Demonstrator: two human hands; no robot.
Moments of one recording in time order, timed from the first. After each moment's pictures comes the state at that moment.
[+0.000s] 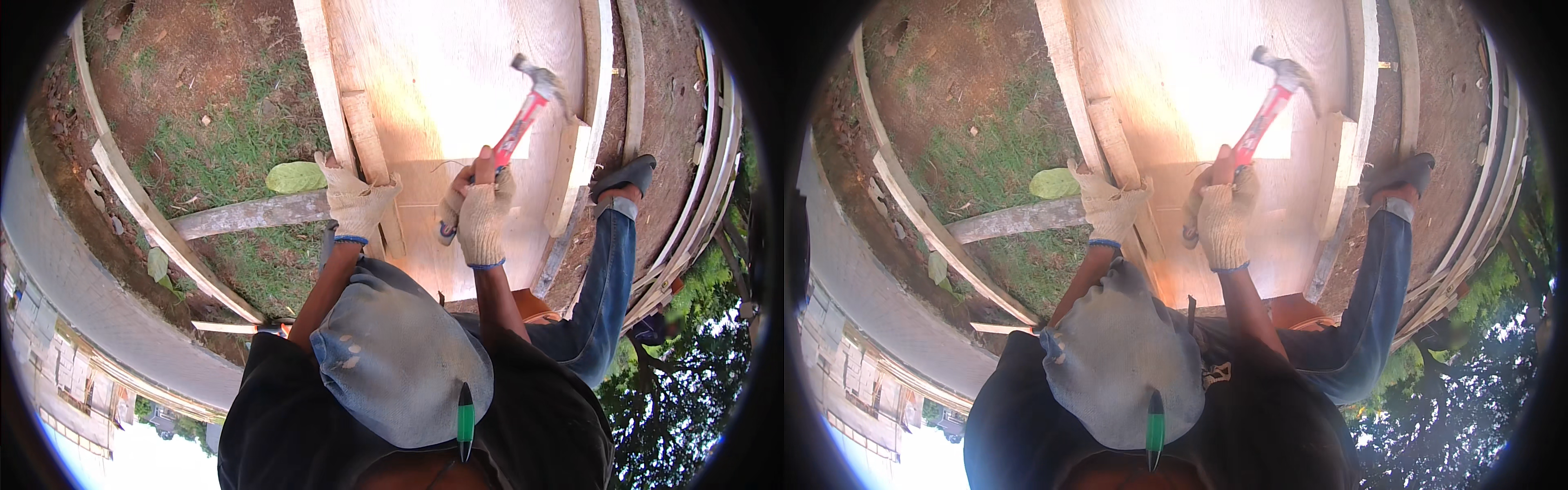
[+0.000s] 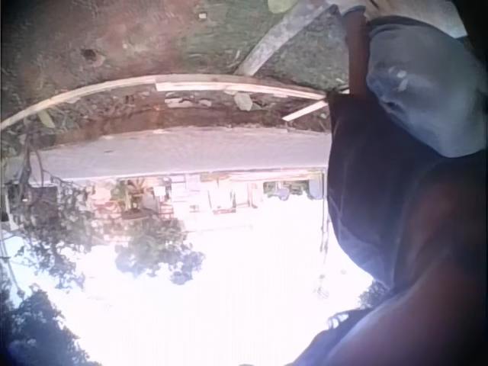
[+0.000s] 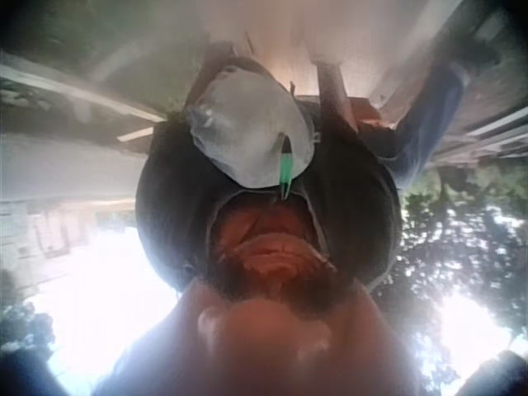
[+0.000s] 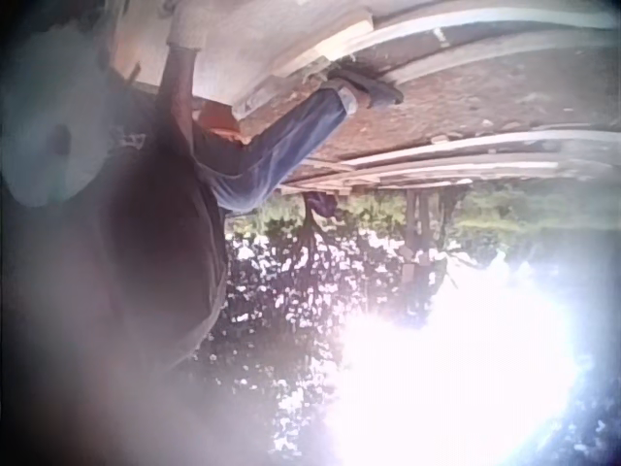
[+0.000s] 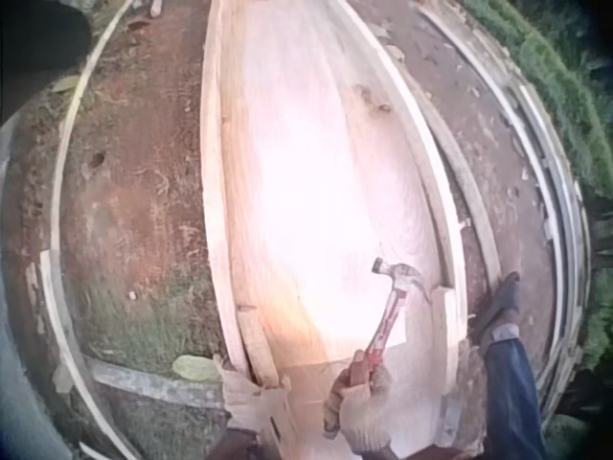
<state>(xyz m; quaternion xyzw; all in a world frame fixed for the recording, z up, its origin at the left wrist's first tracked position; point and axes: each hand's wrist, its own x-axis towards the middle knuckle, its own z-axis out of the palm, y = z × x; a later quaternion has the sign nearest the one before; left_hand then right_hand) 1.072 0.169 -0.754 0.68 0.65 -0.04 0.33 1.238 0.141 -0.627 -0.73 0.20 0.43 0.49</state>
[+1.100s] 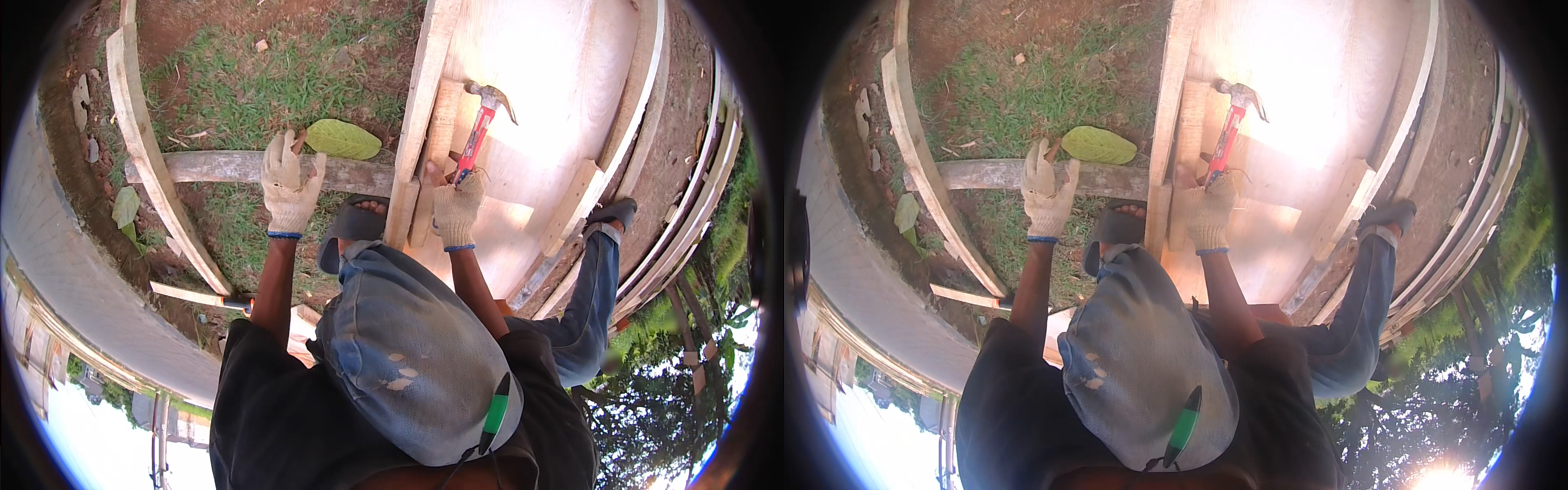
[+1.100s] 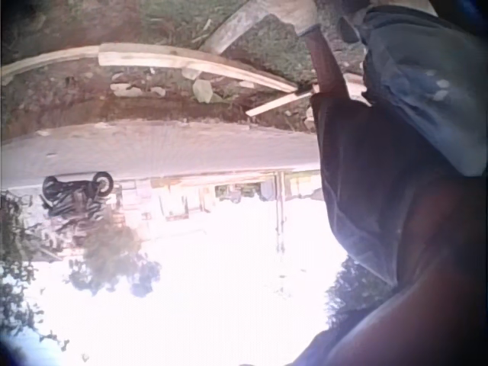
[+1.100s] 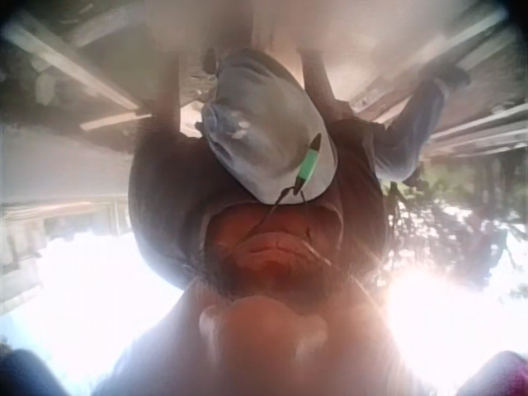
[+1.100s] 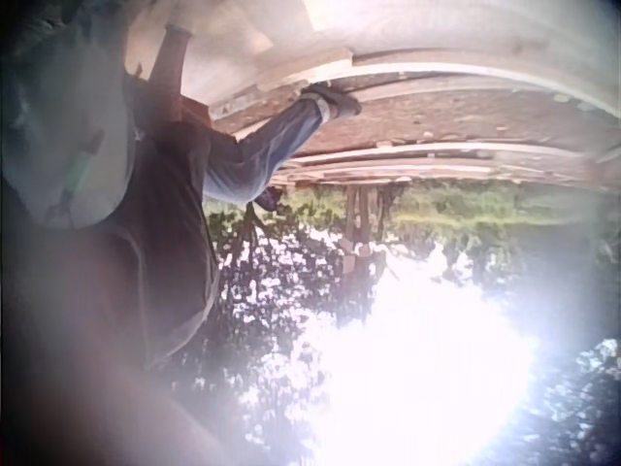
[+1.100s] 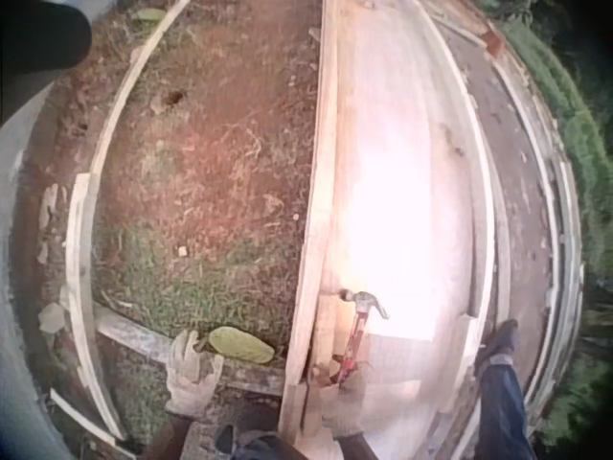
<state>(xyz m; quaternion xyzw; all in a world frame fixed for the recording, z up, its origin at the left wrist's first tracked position) 0.885 0.217 -0.748 0.75 0.60 0.11 0.27 1.141 0.122 -0.711 -0.90 -0.23 0.32 0.19</state>
